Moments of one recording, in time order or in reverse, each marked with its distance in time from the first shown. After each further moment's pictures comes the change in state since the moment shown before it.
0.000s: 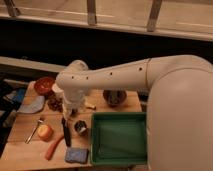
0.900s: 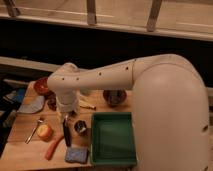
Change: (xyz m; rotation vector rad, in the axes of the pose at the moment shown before) arm 0.000 0.031 0.015 0.006 0.072 -0.081
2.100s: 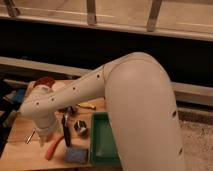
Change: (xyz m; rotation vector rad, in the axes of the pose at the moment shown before) arm 0.035 0.102 0.048 -0.015 0.039 -0.047
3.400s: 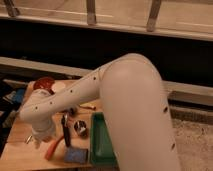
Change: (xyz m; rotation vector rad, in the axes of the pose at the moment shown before) arm -0.008 0.026 0.020 -0.052 -0.016 0.100
